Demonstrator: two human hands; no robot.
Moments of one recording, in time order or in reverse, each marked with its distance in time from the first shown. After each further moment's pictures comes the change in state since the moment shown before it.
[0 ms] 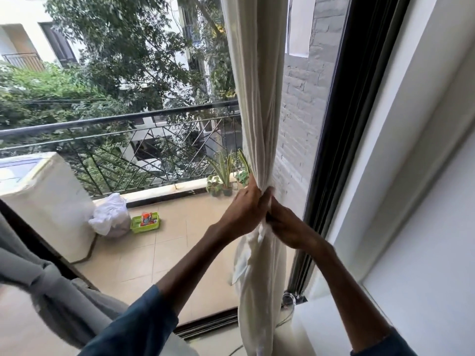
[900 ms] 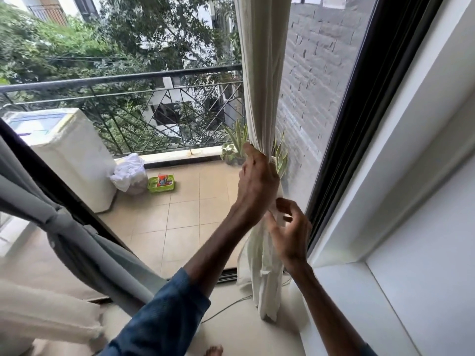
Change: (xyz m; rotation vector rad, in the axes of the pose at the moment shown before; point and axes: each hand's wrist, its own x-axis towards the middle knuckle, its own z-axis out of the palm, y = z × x) left_hand -0.026 0.026 0.046 0.142 0.385 -0.228; right_hand -0.077 0.009 0.079 0.207 0.681 0.276
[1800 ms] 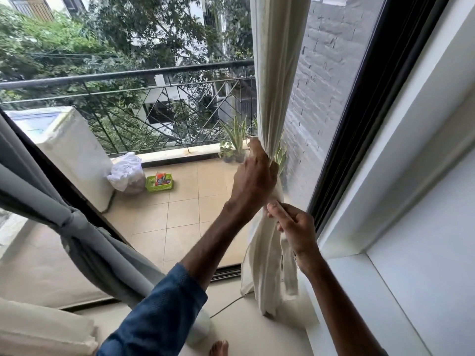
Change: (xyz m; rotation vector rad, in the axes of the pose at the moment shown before) left_hand 0.005 -0.047 -0.029 0.119 0.000 0.230; right_hand -0.018 -0.034 0.008 0.374 -0.232 0.394
